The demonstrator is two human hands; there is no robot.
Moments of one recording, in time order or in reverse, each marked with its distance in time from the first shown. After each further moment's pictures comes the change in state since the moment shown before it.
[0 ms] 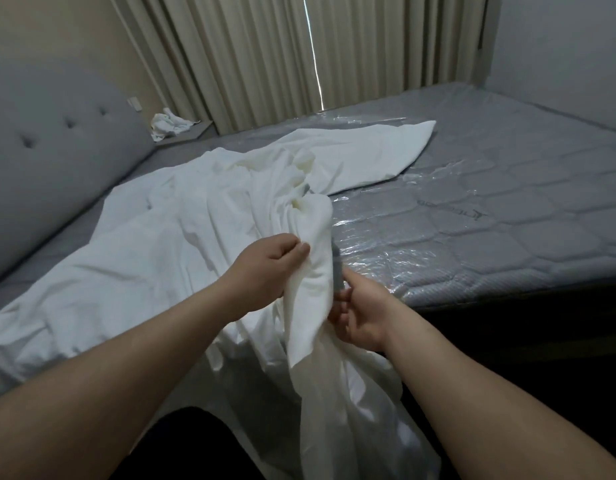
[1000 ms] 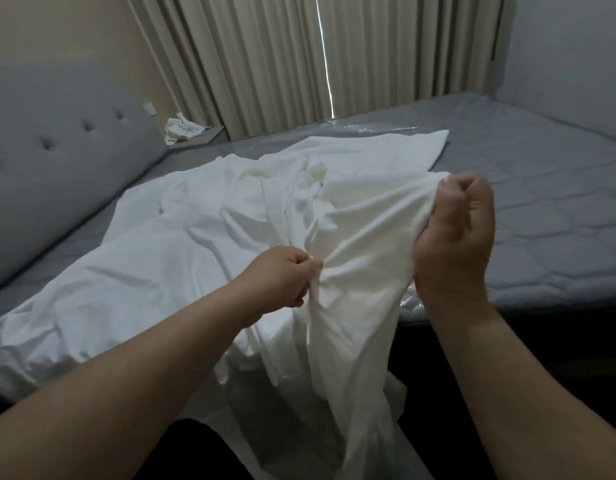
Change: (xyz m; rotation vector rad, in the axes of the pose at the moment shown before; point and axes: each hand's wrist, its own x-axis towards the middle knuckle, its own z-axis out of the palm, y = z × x) left_hand 0.005 0.001 -0.005 -0.083 -0.087 -0.241; right_hand -0.097 -0.063 0.022 -0.191 0.526 -1.589
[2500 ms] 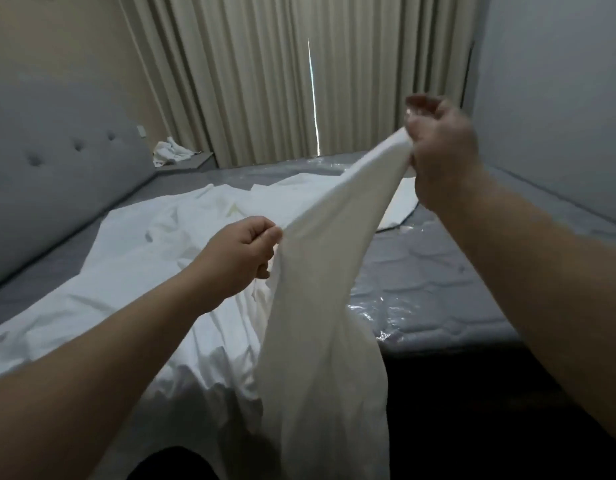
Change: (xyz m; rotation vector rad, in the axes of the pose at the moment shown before) left_hand -0.016 0.033 -0.082 -0.172 0.196 0.332; right_hand 0.146 -0.068 0.063 0.092 -0.215 0.217
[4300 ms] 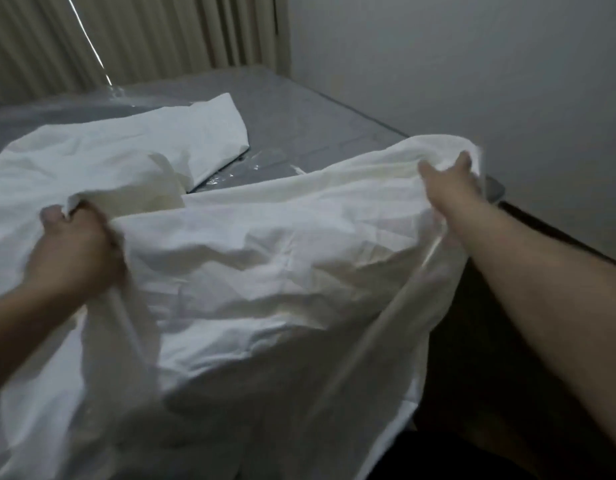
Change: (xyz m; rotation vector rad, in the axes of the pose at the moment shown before) left_hand 0.195 -0.114 0.234 0.935 -0.049 -0.088; right_hand 0.040 0.118 -0.431 -1.123 0.728 0.600
